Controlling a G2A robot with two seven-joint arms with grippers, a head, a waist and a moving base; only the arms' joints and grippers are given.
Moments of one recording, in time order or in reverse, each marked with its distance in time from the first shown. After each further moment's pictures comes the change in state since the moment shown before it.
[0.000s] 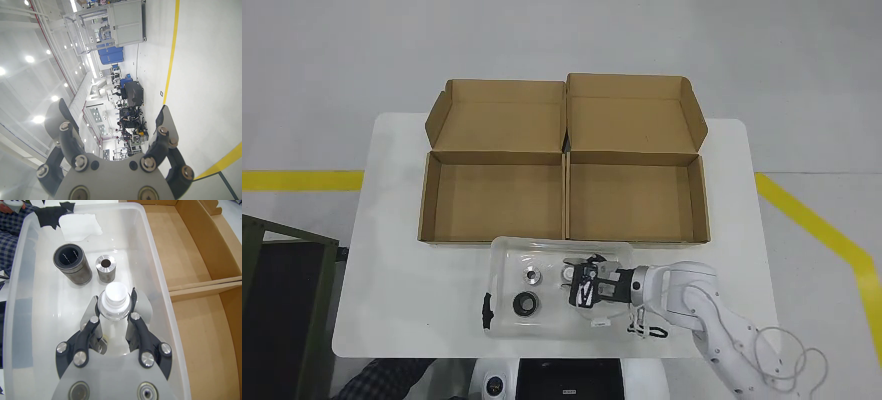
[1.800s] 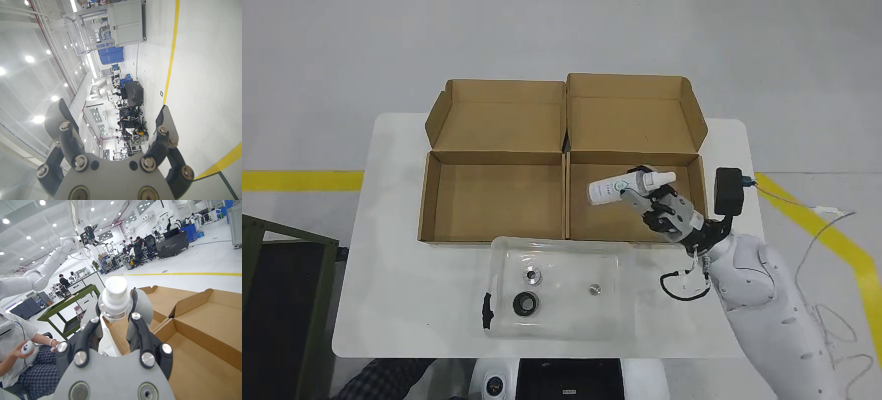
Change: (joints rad) left arm 0.000 0.000 0.000 0.000 0.000 0.000 0.000; right arm 0.019 0.028 0.269 0.089 0.871 0.066 -0.285
